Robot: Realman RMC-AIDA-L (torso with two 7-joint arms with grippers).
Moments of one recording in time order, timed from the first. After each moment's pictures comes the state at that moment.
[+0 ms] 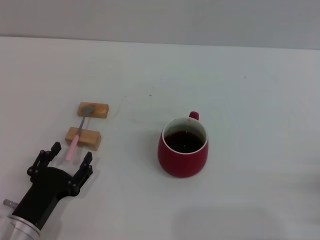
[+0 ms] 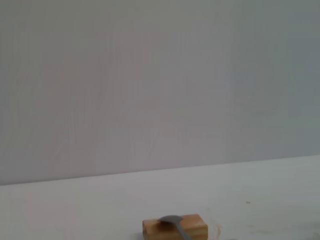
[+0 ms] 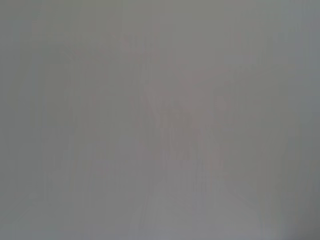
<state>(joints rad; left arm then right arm) -0.10 -2.07 -0.48 -0.35 2.32 1.21 -0.01 0.03 2.08 0.33 0.30 -1.72 -1.50 -0.08</state>
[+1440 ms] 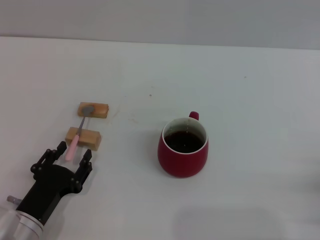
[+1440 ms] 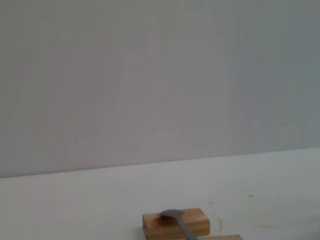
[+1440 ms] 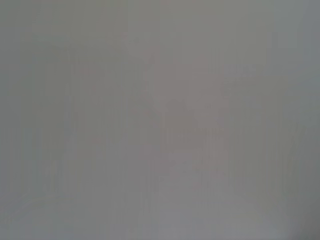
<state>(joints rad) -0.12 -2.07 -0.49 -0.36 2.30 1.17 0.00 0.03 2.08 0.32 0.30 -1.72 -1.50 -0.08</state>
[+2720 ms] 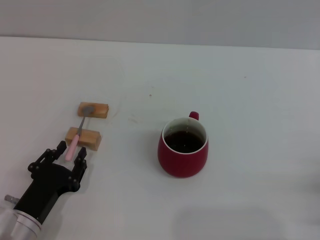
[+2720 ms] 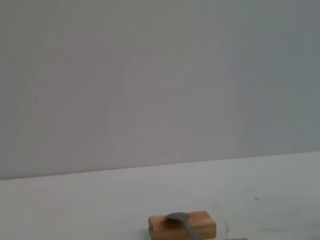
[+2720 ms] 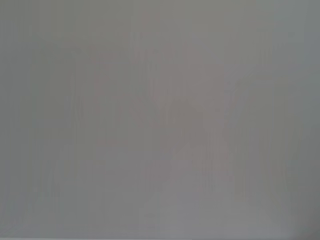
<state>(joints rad) -0.12 -2.07 -0.50 -0.36 2.30 1.17 -0.01 0.03 2.08 0.30 0.29 -1.72 -1.50 -0.08</state>
